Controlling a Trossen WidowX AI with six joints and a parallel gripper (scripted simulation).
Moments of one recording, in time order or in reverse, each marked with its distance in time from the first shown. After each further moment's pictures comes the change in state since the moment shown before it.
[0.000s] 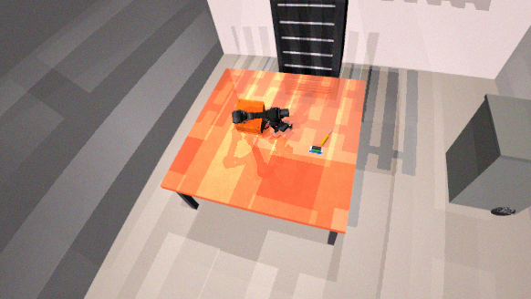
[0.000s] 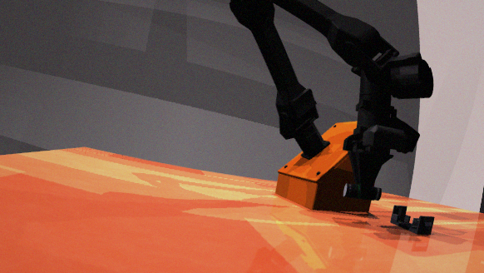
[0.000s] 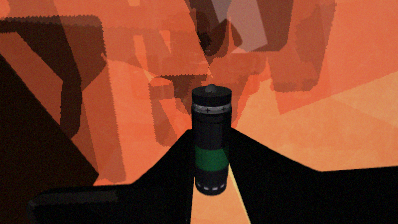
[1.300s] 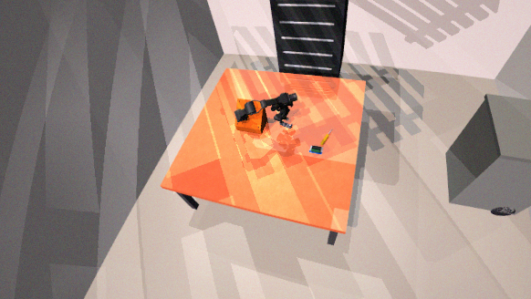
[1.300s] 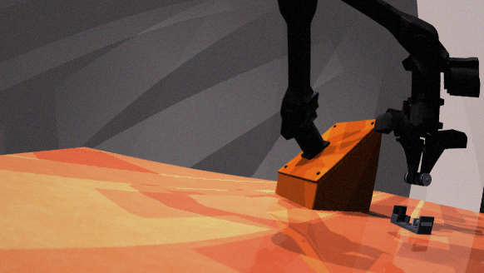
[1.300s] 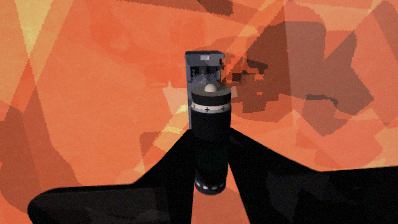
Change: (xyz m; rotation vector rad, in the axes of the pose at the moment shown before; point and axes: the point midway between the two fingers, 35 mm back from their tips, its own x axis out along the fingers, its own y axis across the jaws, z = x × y) arm -0.035 0.001 0.103 -1.700 -0.005 0.004
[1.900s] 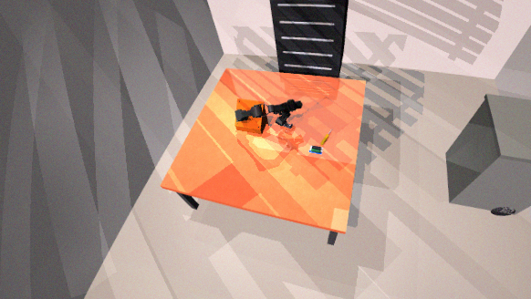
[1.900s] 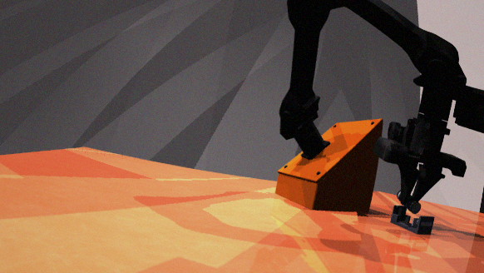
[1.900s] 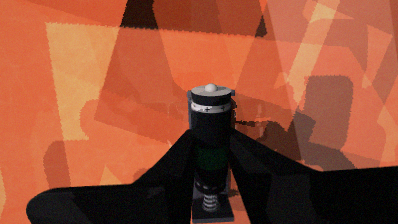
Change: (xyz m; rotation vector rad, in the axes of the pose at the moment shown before) arm 0.042 0.001 0.007 -0.005 -0.265 0.017
